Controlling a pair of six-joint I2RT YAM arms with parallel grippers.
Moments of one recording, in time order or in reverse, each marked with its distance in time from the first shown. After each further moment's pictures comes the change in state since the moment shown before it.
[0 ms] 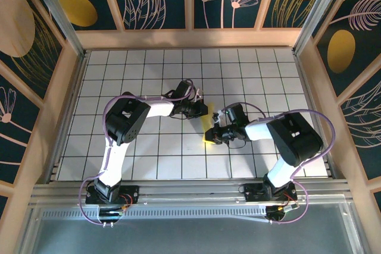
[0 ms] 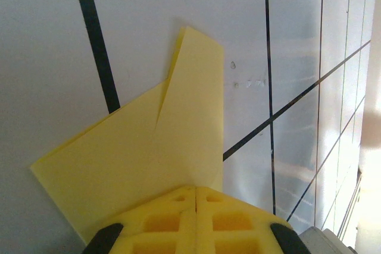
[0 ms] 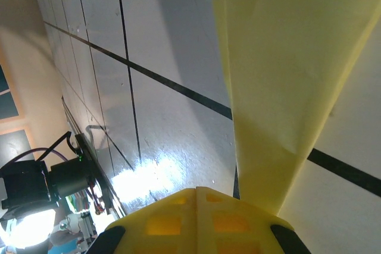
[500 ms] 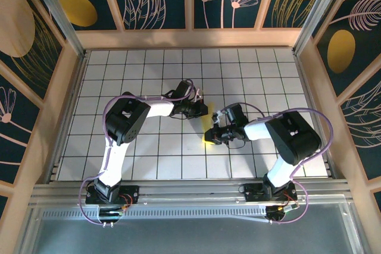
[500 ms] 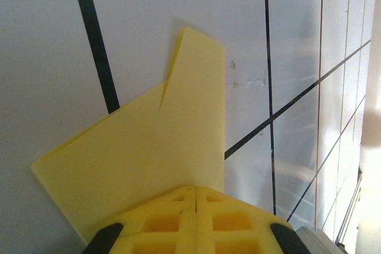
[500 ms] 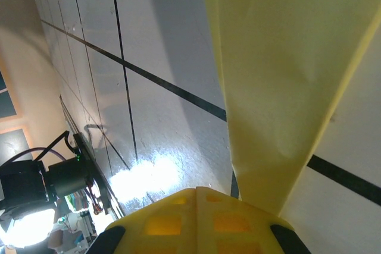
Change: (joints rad) left arm 0.000 0.000 0.000 0.000 0.000 0.003; right arm 0.008 0.018 0.006 0.005 0.000 0.000
